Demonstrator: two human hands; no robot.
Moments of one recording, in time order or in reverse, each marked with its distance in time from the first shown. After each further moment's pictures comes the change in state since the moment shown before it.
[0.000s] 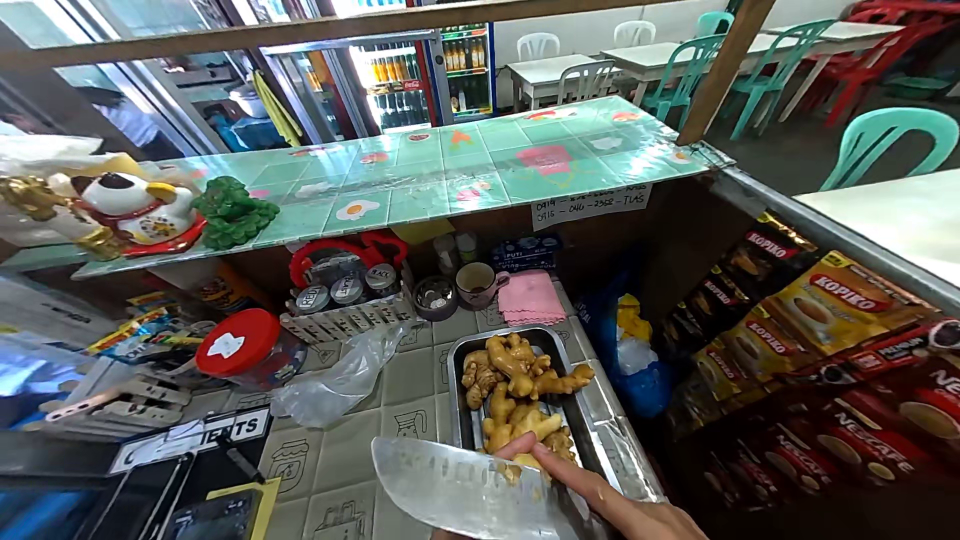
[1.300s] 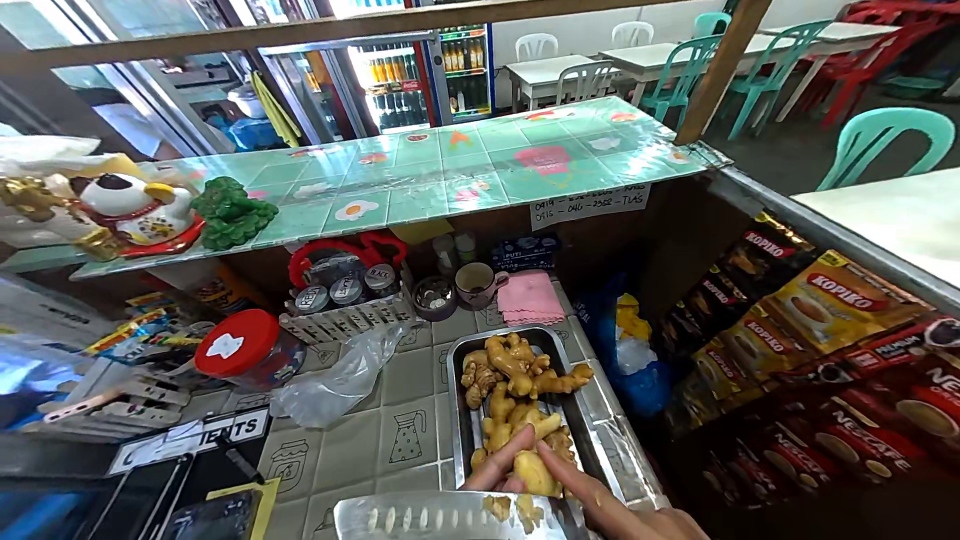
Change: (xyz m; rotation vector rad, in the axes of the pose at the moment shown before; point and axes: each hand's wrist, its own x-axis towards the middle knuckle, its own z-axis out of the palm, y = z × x) left_hand 0.013 0.008 -0.002 0.241 -0.144 0.001; right_hand -0.004 -0.011 -0.008 -0.078 -0.085 0.060
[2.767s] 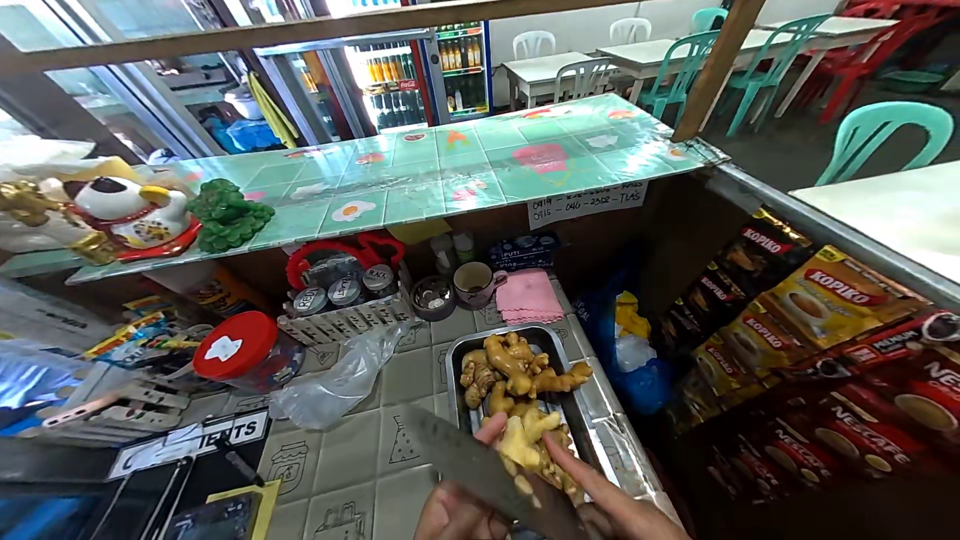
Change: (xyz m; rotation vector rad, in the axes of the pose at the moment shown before) left_hand -0.005 -0.003 -0.004 -0.432 0.157 -0.042; right_hand 0.006 0.017 0.009 0.511 -0.061 0.031
